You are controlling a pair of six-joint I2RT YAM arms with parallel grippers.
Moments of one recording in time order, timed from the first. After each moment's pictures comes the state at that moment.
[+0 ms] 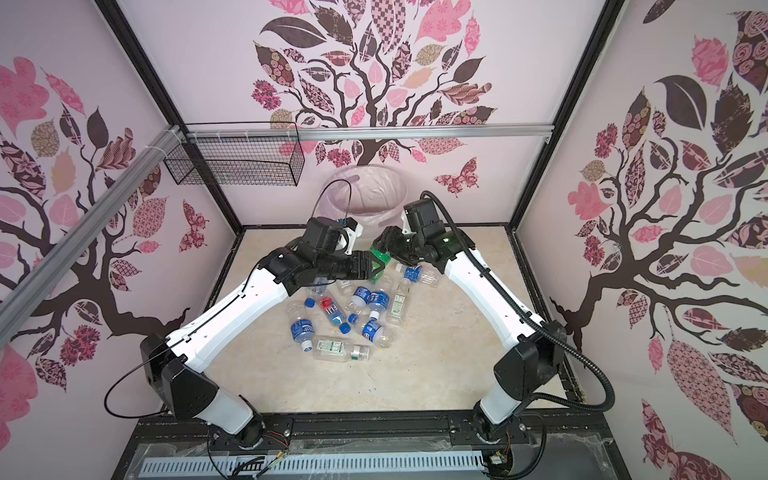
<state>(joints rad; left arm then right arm) -0.66 1.58 1.60 -0.69 0.26 -0.55 0.50 1.62 1.69 -0.73 -0.27 0.83</state>
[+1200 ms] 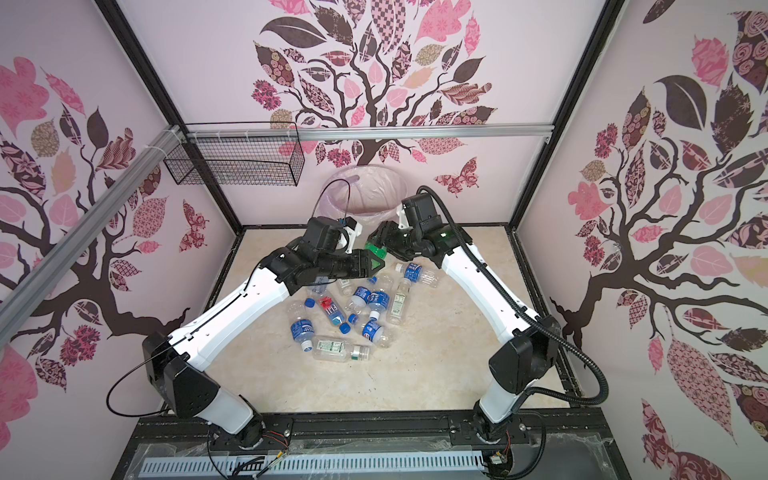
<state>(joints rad) -0.66 1.59 1.59 -0.66 0.26 -0.58 0.50 1.66 1.76 -0.73 -0.33 0.82</state>
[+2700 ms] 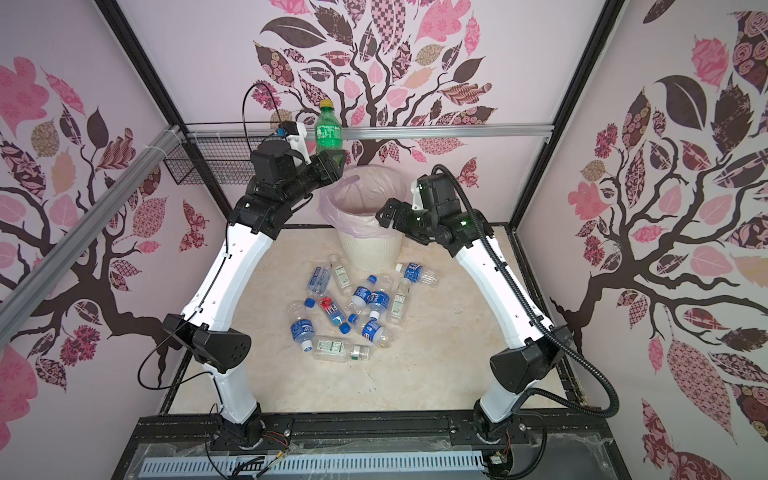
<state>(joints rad) -0.41 1.90 2.34 -0.49 0.04 -0.53 0.44 1.66 1.98 -0.87 -0.23 0.70</state>
